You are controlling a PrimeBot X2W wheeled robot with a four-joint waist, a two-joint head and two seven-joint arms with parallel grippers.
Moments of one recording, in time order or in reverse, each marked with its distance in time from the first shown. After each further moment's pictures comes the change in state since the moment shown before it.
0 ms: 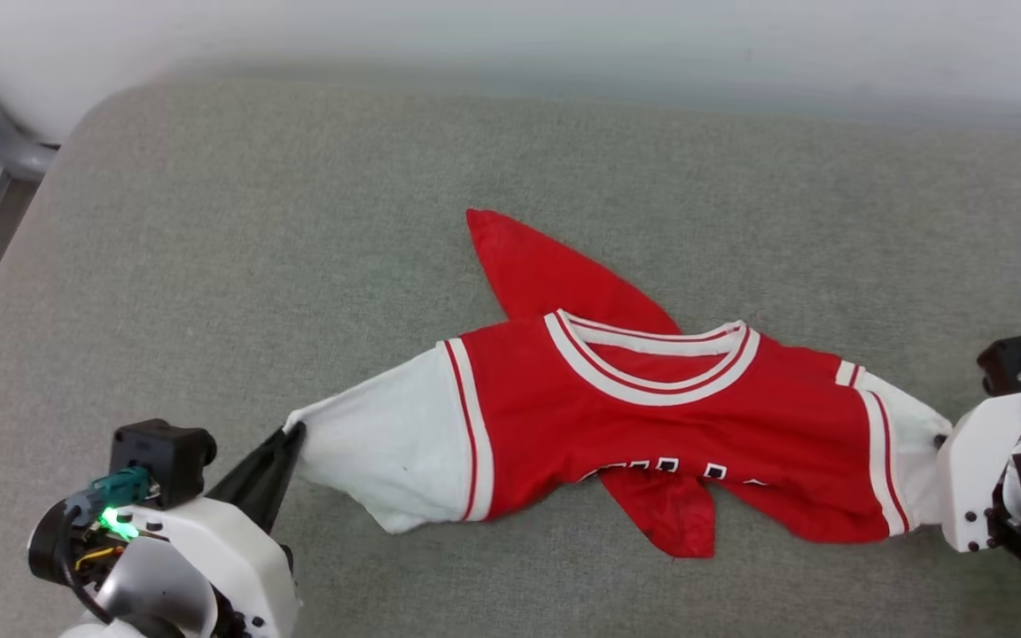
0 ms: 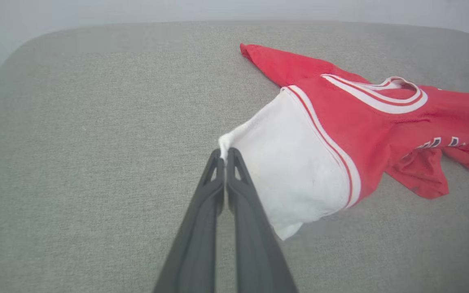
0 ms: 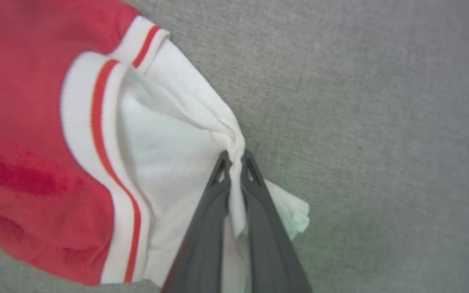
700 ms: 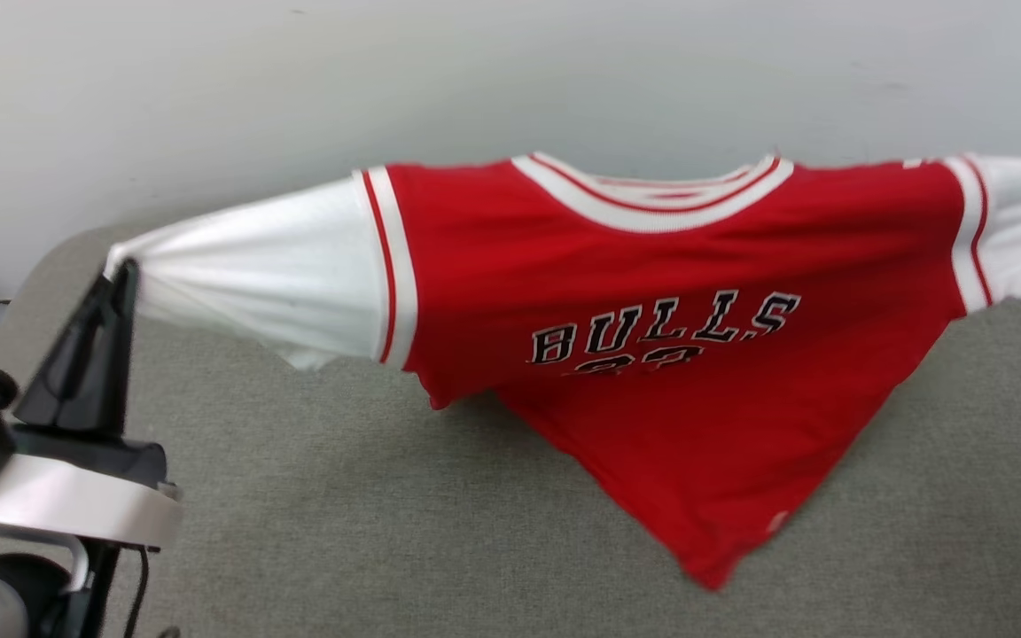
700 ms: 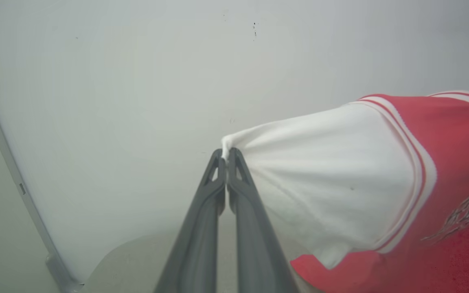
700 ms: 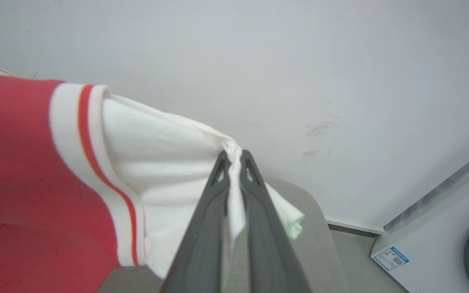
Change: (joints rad) left arm -0.053 0.051 0.186 -0.124 0.104 0.068 -0.278; right arm -0.101 -0.068 -0.111 -0.355 -0.018 0.000 -0.216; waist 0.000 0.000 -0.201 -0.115
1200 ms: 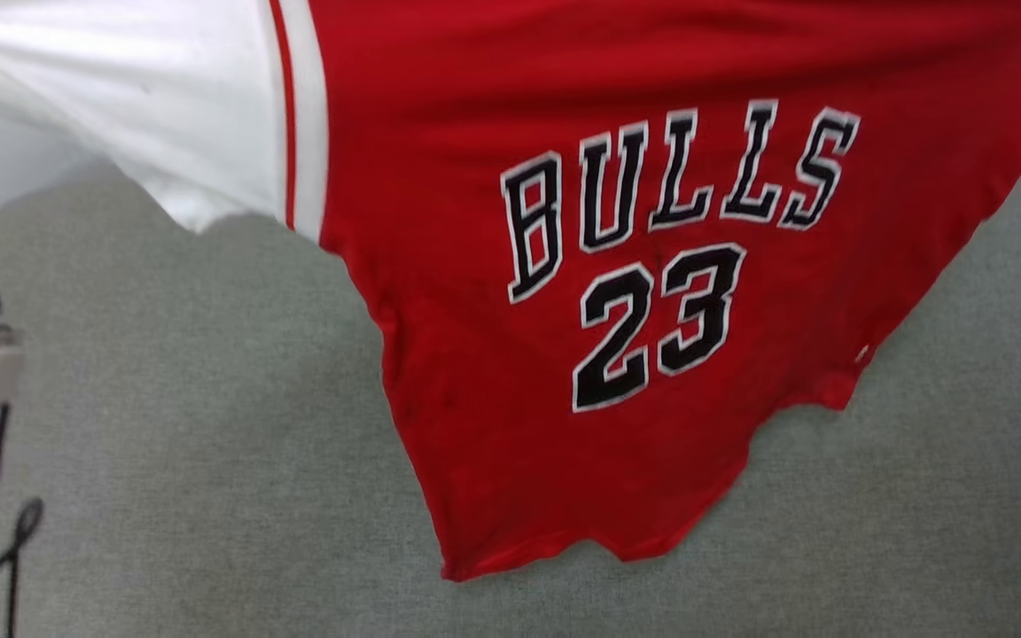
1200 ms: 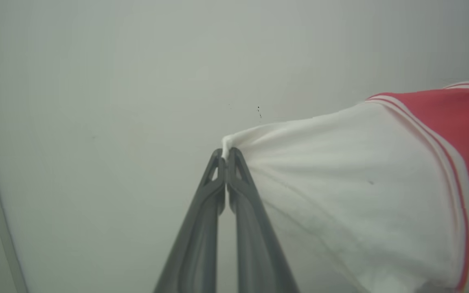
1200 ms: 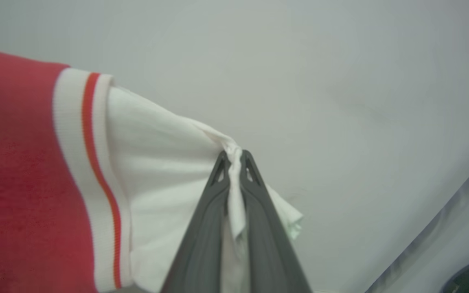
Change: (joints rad) left arm -0.269 0.118 0.118 -0.044 -0.036 -0.047 -0.026; right arm -0.252 -0.015 -0.016 -0.118 -0.006 0.000 0.035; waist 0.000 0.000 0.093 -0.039
